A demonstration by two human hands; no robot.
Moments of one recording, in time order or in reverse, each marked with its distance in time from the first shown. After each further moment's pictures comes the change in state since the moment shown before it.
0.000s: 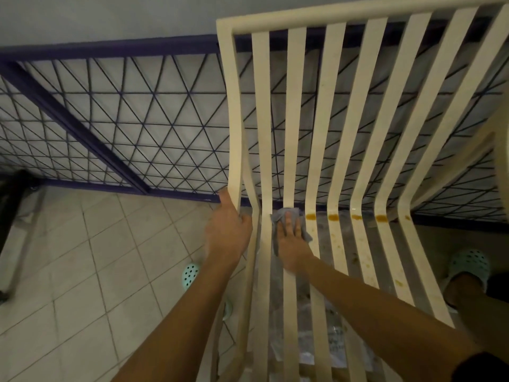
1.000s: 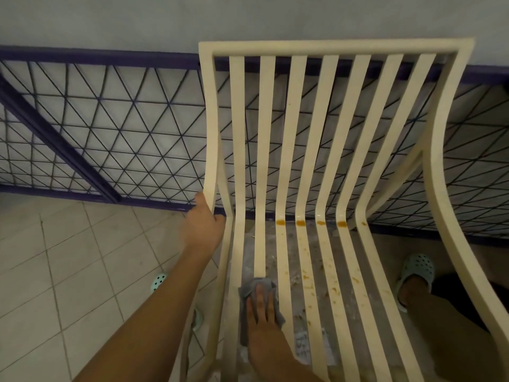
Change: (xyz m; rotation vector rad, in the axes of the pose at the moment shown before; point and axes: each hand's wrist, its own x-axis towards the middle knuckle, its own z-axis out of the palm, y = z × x) left_hand -0.002 0.004 -0.005 0.040 -0.024 -0.023; right_hand -0.134 -0.006 0.114 -0.107 0.149 0.000
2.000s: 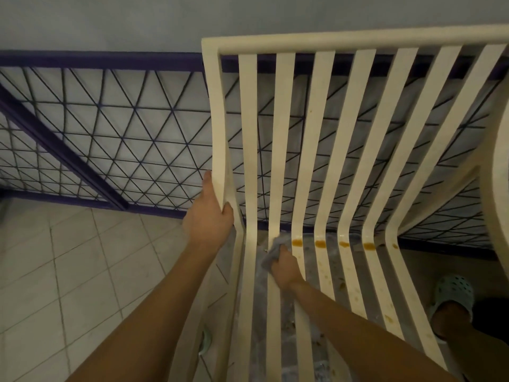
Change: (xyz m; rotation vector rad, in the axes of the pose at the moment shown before) left_hand 0.083 -0.004 0.021 -0.056 0.155 0.149; right_hand 0.196 0.044 -0.072 0.579 0.026 0.133
